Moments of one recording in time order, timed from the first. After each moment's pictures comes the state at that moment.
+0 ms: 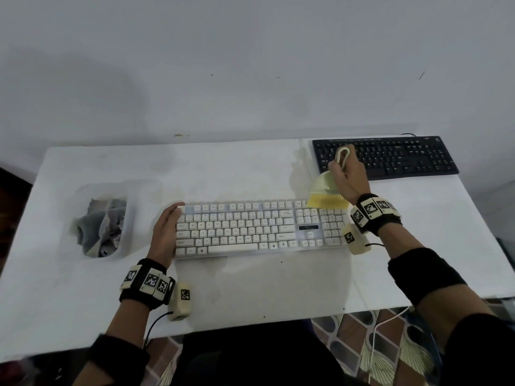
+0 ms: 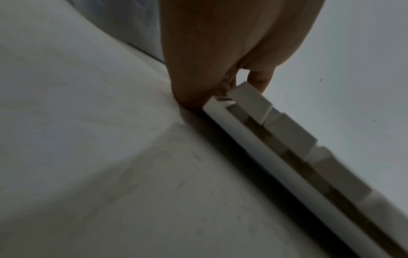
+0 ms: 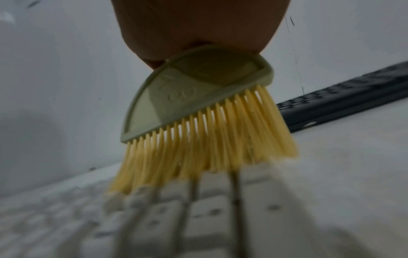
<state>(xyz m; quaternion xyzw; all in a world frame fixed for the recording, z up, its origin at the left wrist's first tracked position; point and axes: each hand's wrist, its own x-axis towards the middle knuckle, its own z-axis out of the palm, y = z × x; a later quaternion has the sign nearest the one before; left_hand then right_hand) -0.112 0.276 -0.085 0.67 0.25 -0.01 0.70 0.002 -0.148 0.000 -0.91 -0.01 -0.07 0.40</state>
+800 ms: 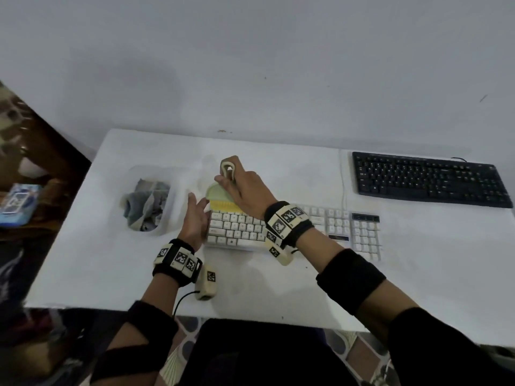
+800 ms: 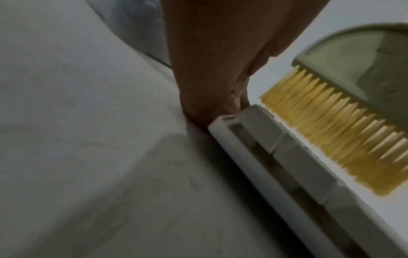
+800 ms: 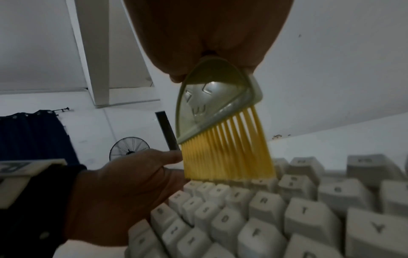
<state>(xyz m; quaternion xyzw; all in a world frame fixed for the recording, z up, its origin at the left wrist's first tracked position) -0.114 0.280 -0.067 0.54 0.32 -0.11 0.77 -0.046 0.128 0.023 -0.83 -0.33 0.06 0.44</state>
